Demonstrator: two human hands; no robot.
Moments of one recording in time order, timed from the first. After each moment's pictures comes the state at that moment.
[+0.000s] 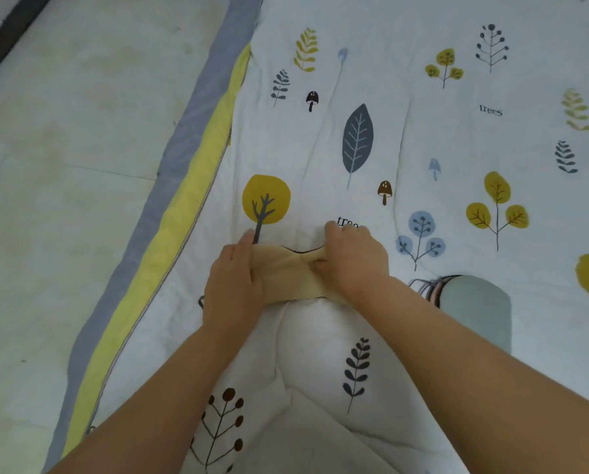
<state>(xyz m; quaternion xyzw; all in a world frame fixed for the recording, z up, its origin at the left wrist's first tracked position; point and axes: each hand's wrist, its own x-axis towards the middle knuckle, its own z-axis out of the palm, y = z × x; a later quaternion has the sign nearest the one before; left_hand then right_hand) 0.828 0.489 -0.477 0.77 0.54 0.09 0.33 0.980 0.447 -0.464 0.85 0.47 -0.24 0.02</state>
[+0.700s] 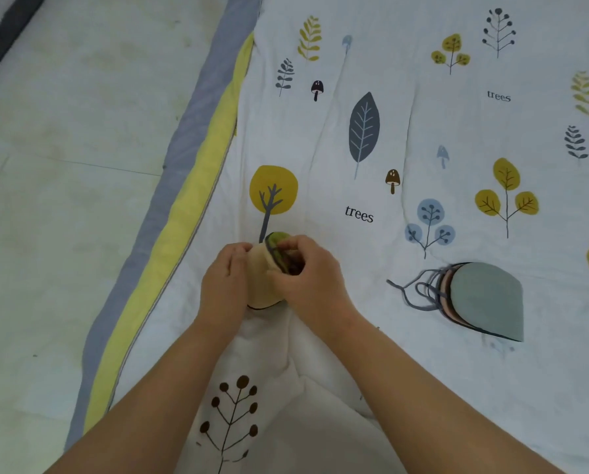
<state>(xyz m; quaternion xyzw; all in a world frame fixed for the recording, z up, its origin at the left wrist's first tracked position) 0.803 0.491 -0.471 0.57 0.62 0.17 0.51 0.901 0.433 -0.445 0.75 0.29 -0.43 -0.41</state>
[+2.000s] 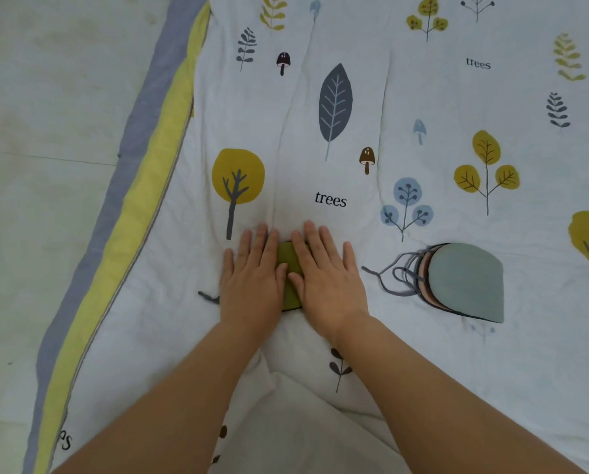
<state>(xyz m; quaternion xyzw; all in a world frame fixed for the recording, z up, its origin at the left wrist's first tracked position) 0.853 0.457 -0.530 0.86 0.44 -0.08 0.23 0.955 0.389 -0.523 0.81 0.53 -0.27 -0.02</state>
